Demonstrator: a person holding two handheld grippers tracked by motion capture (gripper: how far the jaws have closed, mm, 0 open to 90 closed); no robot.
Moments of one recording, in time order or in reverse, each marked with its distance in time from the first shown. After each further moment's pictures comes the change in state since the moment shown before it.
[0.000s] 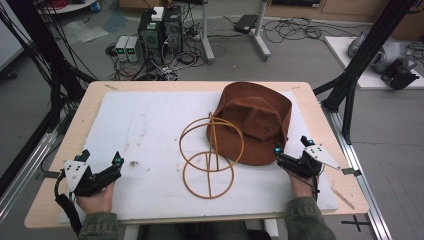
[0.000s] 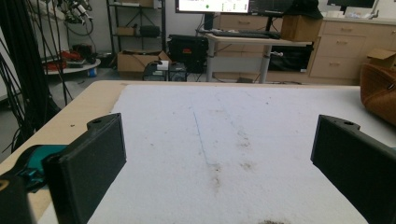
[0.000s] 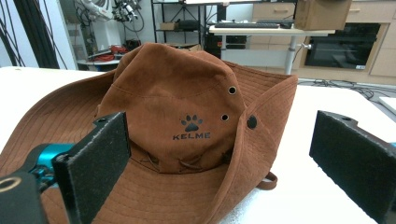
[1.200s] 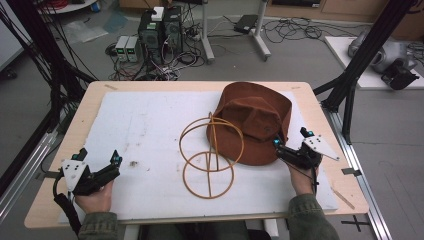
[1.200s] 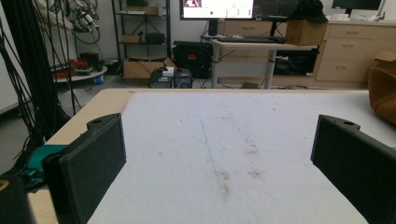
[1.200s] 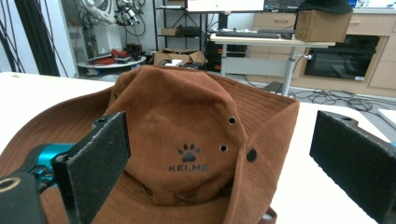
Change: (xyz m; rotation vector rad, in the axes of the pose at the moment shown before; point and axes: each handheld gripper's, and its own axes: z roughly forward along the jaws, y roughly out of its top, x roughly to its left) left arm 0.002 0.003 0.001 -0.020 0.017 0.022; right arm -0.001 0.019 0.015 -0.017 0.005 -0.022
